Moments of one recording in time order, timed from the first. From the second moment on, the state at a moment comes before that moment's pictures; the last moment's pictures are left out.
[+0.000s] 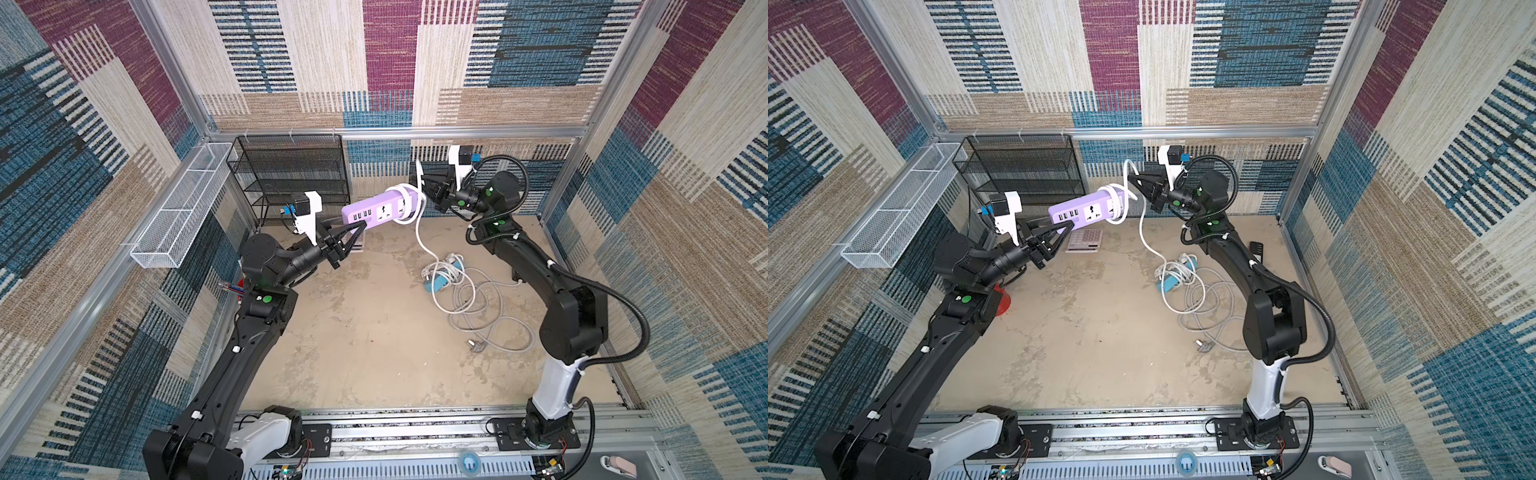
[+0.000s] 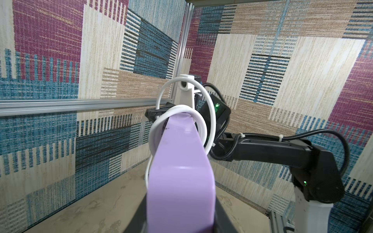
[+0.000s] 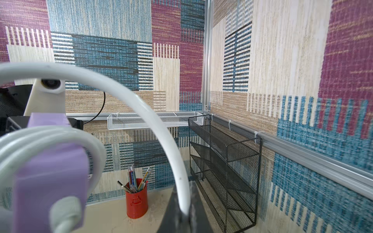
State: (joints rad) left arm -0.22 1.11 1.07 0.35 0.73 -0.39; right arm 0.31 1.82 1.67 0.59 -0.90 0.29
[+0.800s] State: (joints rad) left arm -0.19 1.09 1.06 0.23 0.50 -0.28; right arm 0.55 1.54 1.09 0.29 -0.92 0.07
